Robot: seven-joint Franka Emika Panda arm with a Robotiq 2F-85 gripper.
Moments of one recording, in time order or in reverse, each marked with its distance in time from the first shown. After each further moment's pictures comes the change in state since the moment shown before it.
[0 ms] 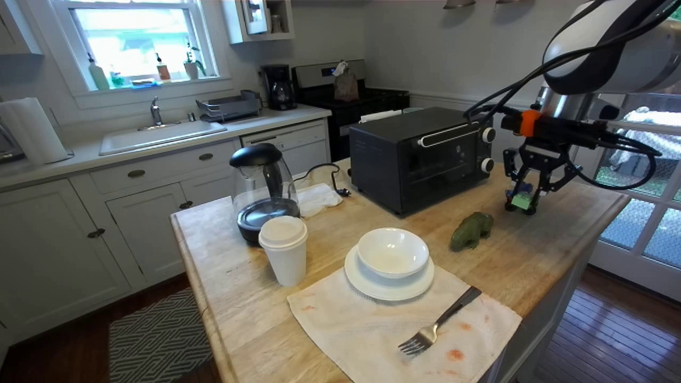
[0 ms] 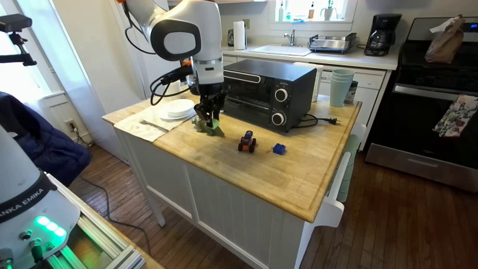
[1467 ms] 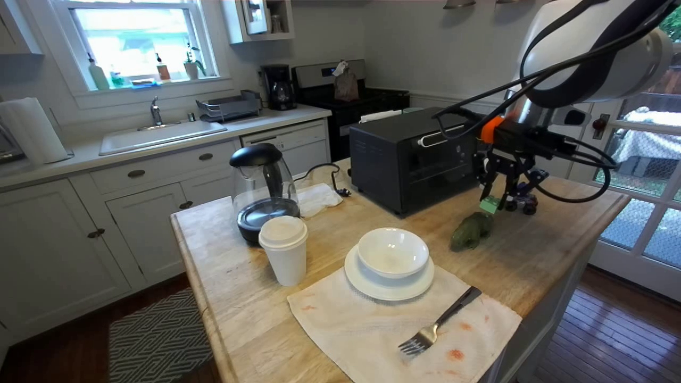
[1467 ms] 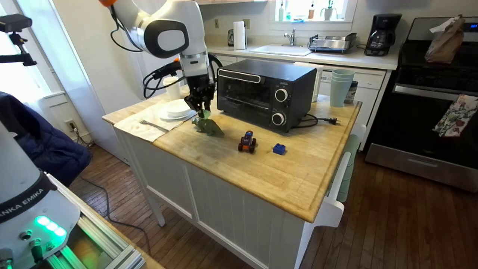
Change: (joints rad) arm 0.073 0.006 0.086 0.000 -0.074 0.078 0.234
